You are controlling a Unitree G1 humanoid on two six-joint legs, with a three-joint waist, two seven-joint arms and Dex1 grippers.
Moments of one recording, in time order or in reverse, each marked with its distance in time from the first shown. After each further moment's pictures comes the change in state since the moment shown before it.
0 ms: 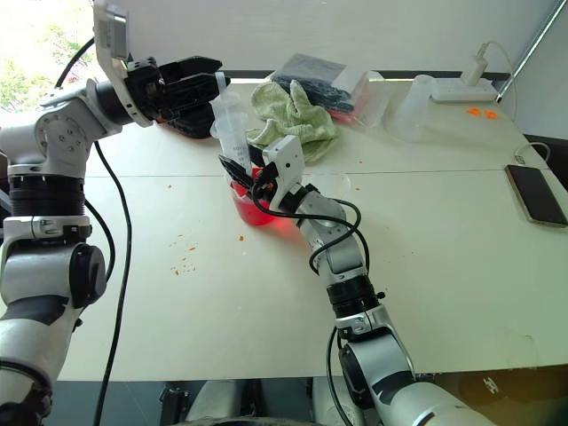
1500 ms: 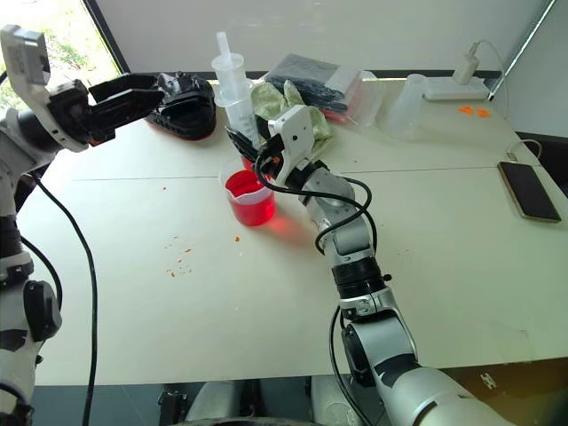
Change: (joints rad) left arm 0.292 0.204 0.174 -0.254 -0.197 0.134 0.077; right arm -0.109 -0.055 -0.068 -0.031 -0.001 0.039 -0.059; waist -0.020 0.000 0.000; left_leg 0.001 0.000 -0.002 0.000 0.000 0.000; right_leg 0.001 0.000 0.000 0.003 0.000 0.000
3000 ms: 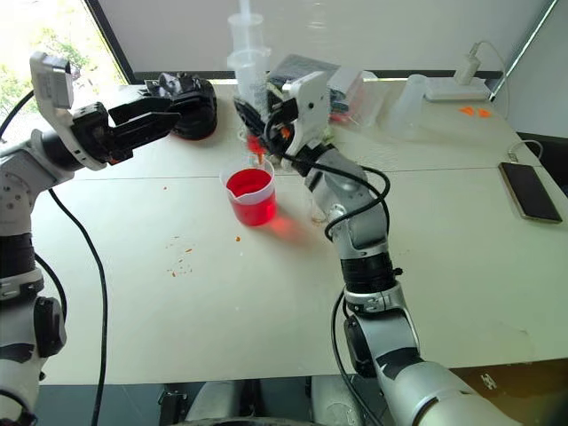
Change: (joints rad) left arm 0.053 -0.040 -0.044 -0.059 -0.042 -0.014 0.048; right arm -0.084 -0.074 -0.119 -0.145 0.109 0.227 -0.126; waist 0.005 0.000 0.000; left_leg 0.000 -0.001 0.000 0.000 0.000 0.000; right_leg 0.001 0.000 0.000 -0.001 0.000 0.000
